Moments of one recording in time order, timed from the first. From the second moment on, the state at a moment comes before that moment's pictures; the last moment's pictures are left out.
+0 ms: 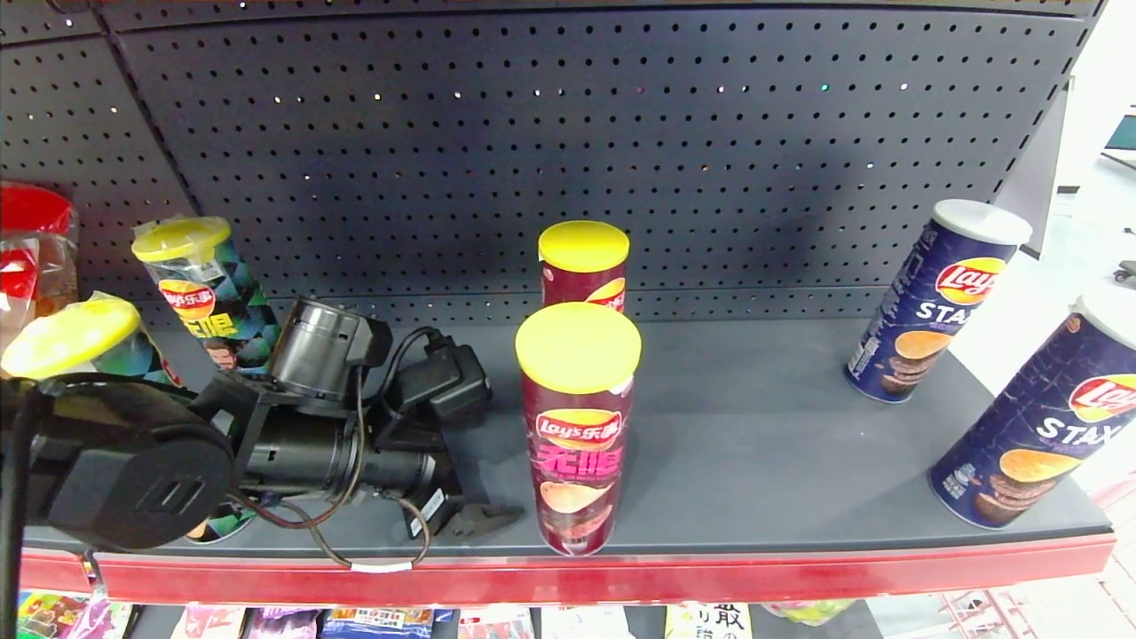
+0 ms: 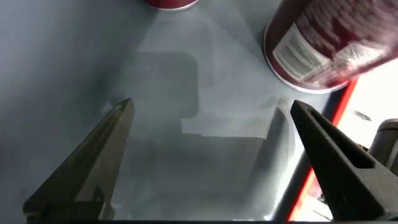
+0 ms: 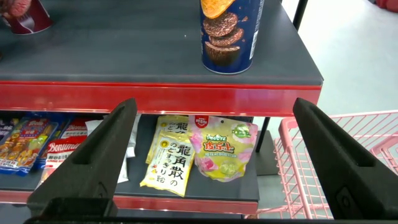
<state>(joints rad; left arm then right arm) -0.49 1.74 -0.80 -0.22 -0.37 0.49 0.00 0.00 0.00 0.00 0.06 0.00</state>
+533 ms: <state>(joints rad) -0.50 1.76 -0.82 -0.22 -0.37 0.49 0.00 0.00 0.00 0.00 0.06 0.00</state>
